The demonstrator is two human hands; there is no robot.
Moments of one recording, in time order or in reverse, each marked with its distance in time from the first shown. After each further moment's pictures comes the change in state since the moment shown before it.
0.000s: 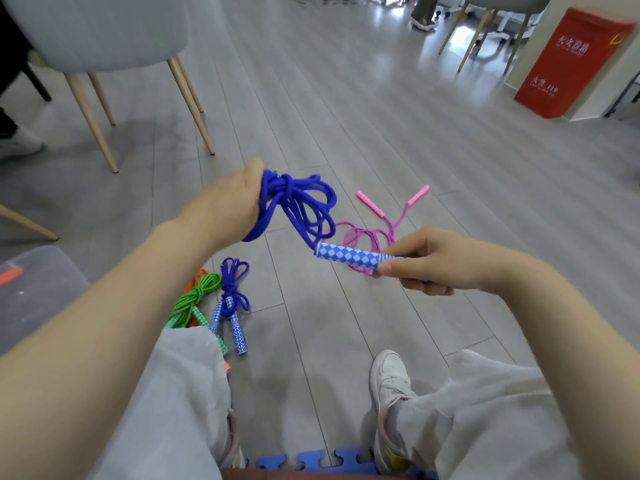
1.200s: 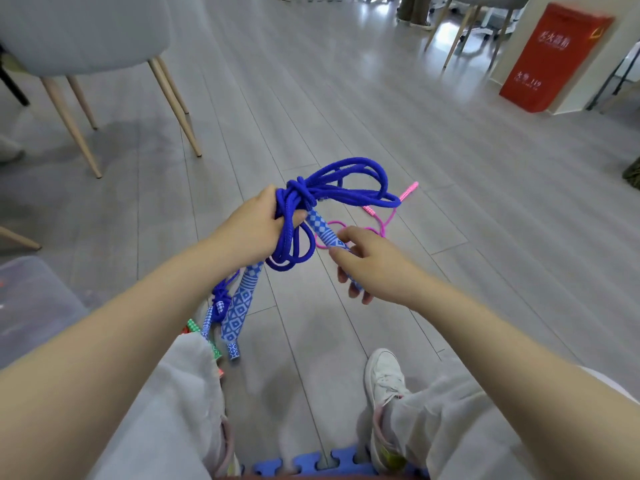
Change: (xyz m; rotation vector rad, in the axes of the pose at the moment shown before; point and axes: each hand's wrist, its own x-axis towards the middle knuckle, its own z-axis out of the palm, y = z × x) left_hand -0.006 0.053 0.014 -0.503 -0.161 -0.200; right_hand 0.046 -0.009 0.052 0.054 0.336 0.012
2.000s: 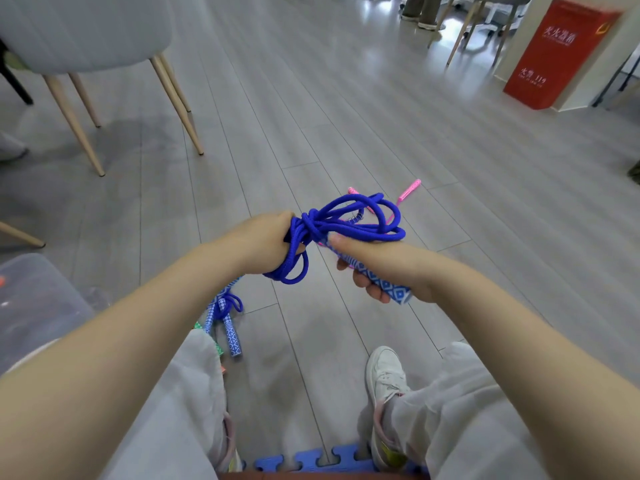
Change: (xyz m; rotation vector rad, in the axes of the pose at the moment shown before) left_hand 0.003 -0.007 0.009 0.391 -0.273 0.033; right_hand -0.003 -0.001 -0.019 0.238 -0.229 0.219
